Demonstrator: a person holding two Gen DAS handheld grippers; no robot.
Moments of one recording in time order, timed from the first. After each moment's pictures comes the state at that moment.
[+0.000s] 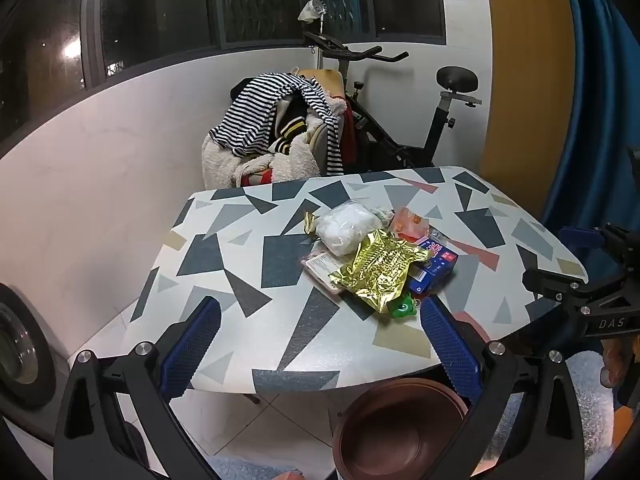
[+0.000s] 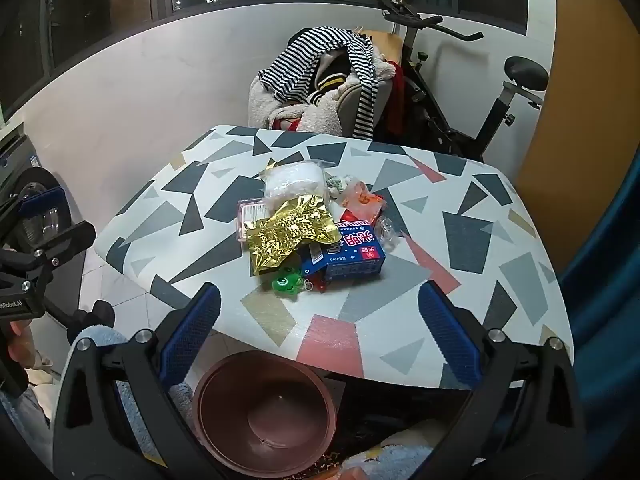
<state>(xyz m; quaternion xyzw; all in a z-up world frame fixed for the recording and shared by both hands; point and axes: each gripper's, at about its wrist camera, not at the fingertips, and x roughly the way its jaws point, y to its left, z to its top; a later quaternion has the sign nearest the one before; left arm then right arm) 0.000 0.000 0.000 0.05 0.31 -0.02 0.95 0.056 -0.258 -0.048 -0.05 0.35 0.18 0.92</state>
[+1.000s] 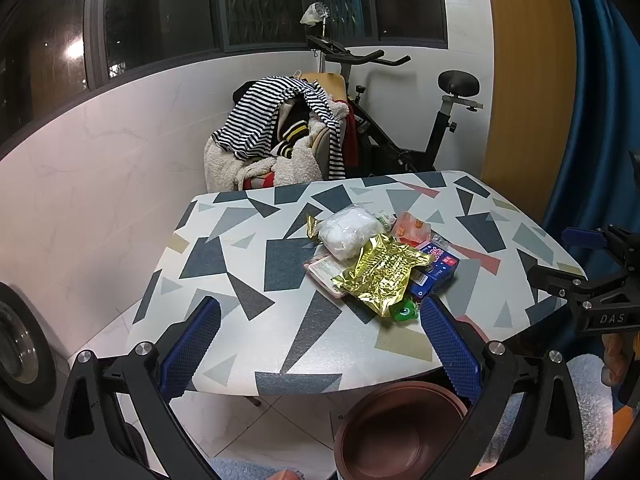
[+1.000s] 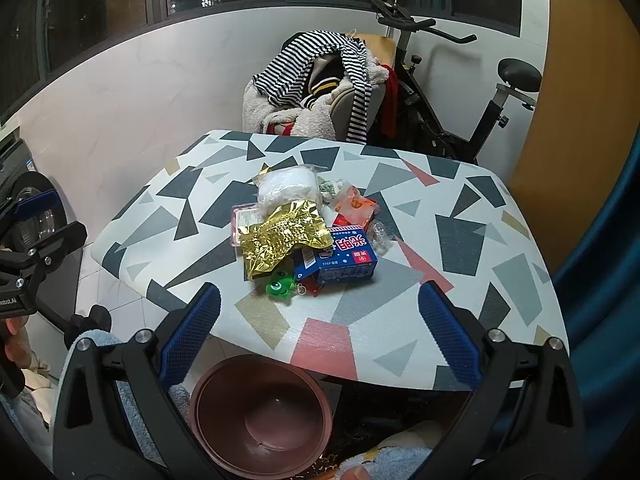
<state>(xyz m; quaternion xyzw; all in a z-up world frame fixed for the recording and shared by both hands) 0.000 0.001 0.005 0.05 0.31 -0.02 0.95 0.053 -0.261 -0.039 -0.05 0.35 0.17 0.92</state>
